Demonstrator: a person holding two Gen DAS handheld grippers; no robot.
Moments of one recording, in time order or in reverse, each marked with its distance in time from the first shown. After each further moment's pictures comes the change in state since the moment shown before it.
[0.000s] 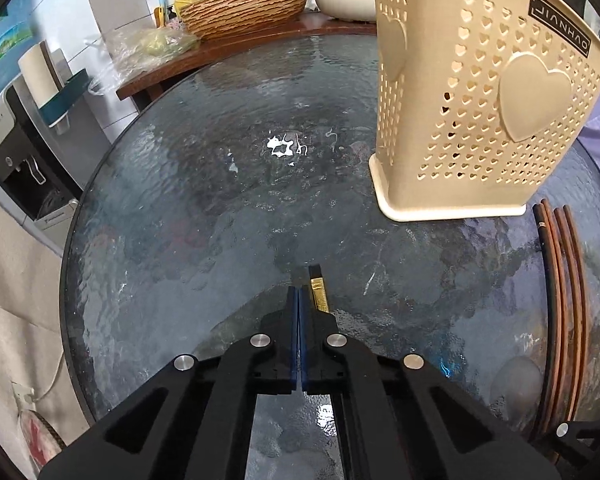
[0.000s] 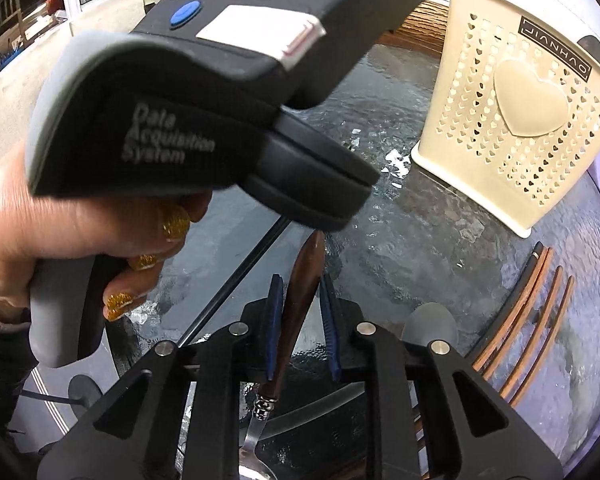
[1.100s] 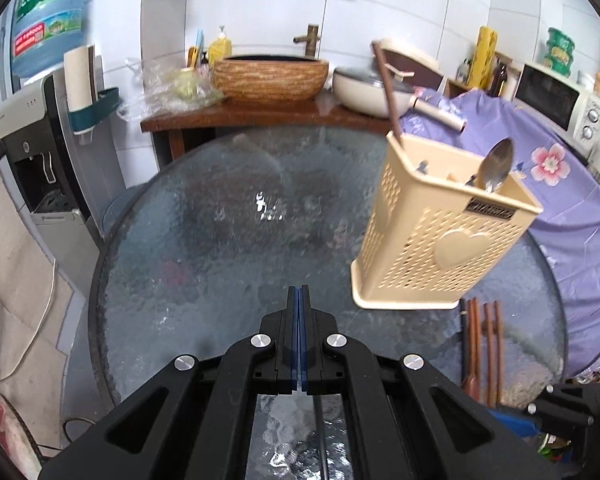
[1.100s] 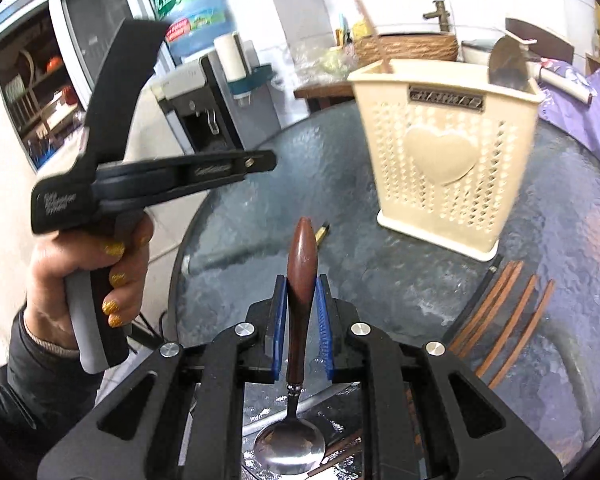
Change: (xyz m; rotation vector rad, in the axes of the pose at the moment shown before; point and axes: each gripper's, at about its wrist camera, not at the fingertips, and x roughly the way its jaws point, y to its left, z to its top) left arm -0.091 0.037 0.013 -0.178 -0.256 -0.120; right arm -0.079 -0.089 0.012 0.198 -0.241 0.200
